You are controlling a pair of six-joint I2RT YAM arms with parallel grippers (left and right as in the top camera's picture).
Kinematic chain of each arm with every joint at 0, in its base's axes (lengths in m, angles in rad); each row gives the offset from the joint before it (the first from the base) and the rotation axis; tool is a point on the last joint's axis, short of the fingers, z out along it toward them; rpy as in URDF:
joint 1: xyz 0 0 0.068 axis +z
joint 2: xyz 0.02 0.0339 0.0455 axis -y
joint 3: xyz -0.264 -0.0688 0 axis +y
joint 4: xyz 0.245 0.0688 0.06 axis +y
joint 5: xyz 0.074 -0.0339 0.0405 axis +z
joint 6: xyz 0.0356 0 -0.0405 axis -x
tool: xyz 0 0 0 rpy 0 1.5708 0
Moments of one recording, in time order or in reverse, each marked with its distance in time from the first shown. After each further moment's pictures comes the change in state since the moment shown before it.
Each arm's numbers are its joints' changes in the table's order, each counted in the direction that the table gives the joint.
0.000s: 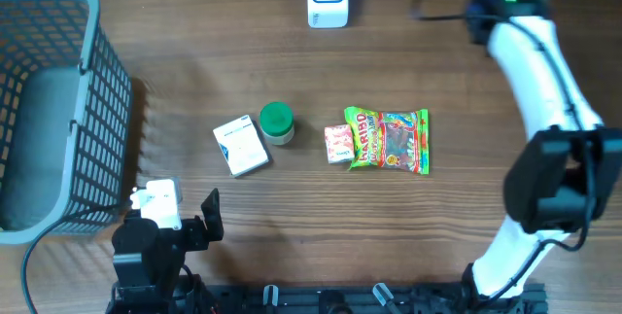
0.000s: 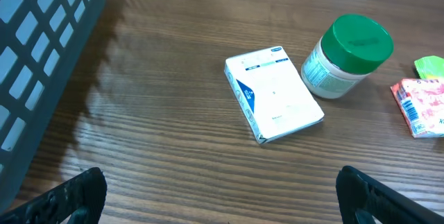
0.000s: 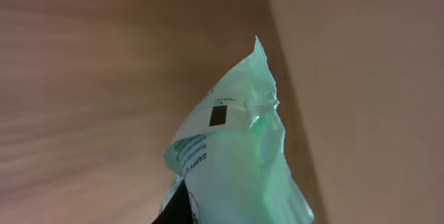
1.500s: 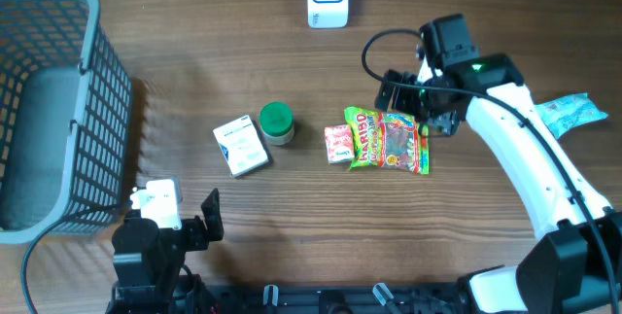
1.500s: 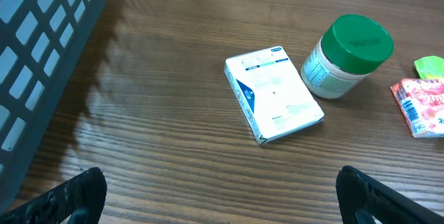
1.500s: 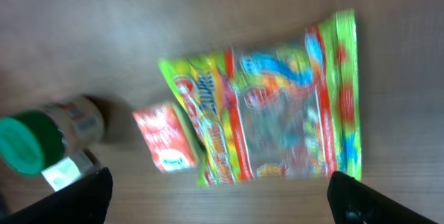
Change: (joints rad) left arm 0.000 0.000 0.000 0.000 0.000 0.000; right arm 0.319 0.378 0.400 0.251 0.960 -0.640
